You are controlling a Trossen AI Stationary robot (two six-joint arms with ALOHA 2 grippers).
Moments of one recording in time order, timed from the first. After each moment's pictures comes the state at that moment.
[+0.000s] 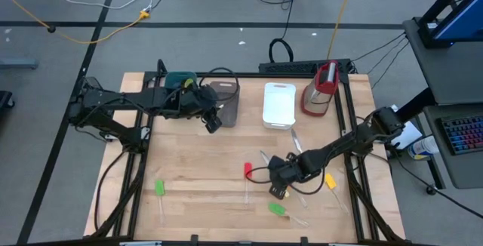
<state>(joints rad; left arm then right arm) 0.07 1.37 1.31 -0.81 -0.38 -0.34 0.43 1.70 0.99 -0.49 0.10 0.98</state>
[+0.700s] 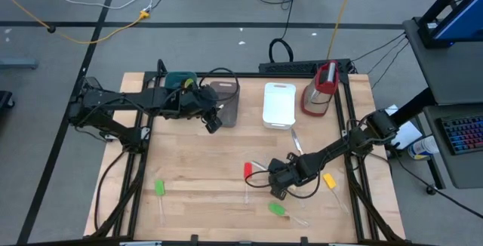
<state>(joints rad) 0.07 1.37 1.31 -0.81 -0.38 -0.35 0.43 1.78 0.99 -0.50 0.15 0.93</state>
